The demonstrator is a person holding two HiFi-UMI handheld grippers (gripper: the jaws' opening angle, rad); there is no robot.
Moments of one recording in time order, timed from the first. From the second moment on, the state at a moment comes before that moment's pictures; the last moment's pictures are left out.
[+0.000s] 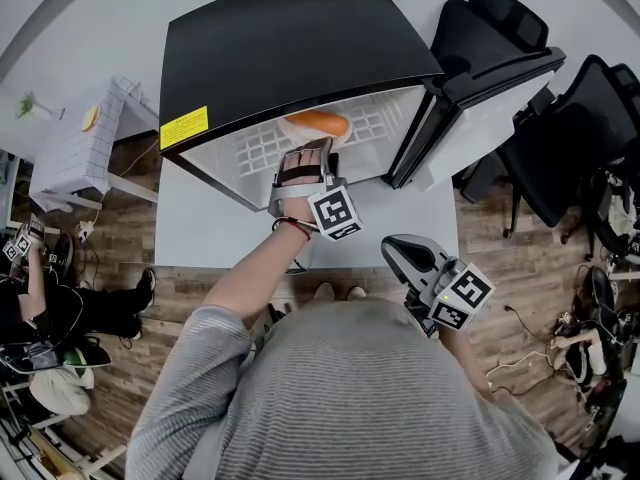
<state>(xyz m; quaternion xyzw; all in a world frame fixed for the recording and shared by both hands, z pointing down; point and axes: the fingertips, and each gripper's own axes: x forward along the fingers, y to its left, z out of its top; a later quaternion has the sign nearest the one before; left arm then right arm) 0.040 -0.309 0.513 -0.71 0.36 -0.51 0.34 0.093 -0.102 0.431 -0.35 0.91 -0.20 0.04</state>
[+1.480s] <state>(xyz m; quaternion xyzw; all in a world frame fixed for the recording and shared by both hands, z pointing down) 0.039 -0.255 0.487 -0.89 0.40 -0.22 -0.05 0.075 -0.088 0.433 -0.33 0.92 -0.19 0.02</state>
